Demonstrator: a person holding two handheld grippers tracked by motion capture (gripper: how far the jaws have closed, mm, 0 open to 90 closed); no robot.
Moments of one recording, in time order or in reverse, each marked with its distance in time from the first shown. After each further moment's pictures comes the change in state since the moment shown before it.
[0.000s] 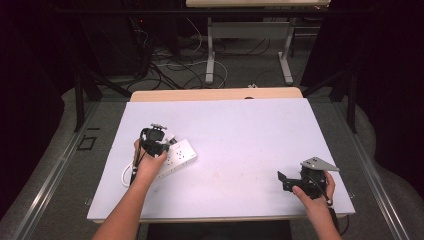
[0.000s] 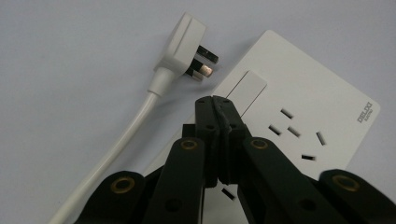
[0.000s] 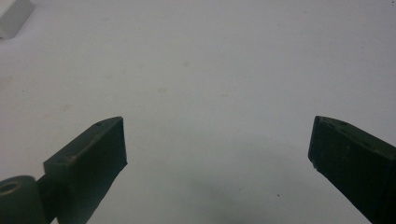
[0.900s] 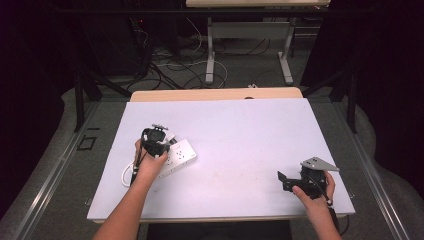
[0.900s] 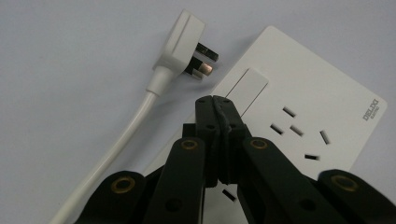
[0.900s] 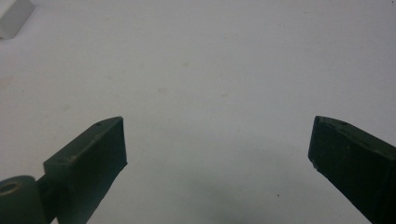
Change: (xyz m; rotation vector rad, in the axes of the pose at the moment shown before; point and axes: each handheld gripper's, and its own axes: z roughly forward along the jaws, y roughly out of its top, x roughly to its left) left arm -0.002 0.000 0.003 0.005 0.012 0.015; right arm 0.000 0.000 0.000 0.000 0.000 -0.001
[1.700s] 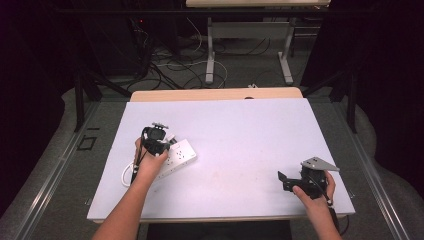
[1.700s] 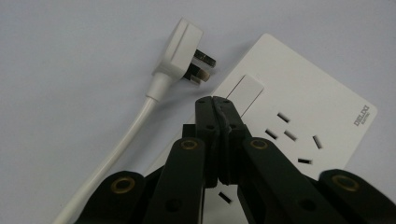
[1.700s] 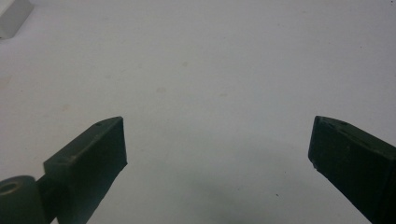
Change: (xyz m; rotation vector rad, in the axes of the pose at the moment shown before) left arm -0.002 0.006 -0.004 -0.001 -0.003 -0.003; right arm 0.000 0.000 0.000 -0.004 -0.005 0.009
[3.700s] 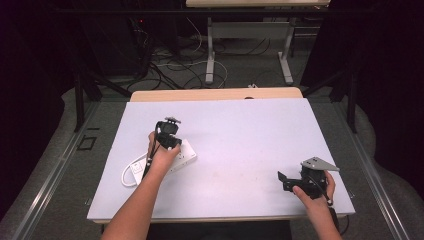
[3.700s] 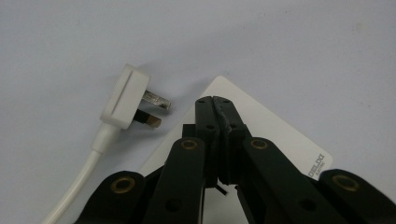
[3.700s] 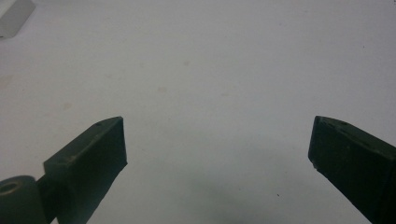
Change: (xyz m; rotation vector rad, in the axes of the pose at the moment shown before) left arm -0.024 0.027 0.018 0.014 -0.026 0.014; right arm -0.001 0.000 0.000 0.007 0.005 -0.003
